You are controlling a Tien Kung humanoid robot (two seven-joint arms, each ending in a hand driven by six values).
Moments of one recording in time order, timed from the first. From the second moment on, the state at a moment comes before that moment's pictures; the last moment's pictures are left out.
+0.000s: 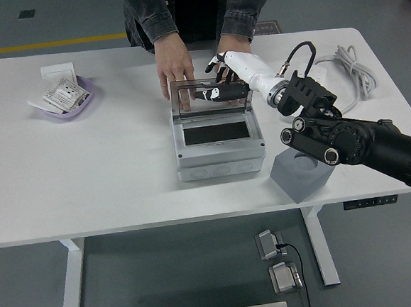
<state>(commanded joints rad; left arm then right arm) -0.04 0.26 -0.06 -0.18 0.02 0.06 0.12 1.03 -0.20 0.19 0.76 -1.29 -0.36 0.09</state>
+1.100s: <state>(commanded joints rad) -0.03 0.26 -0.10 -0.19 0.05 0.06 0.12 0.91 -0.37 0.23 1.07 -1.45 -0.36 0.05</state>
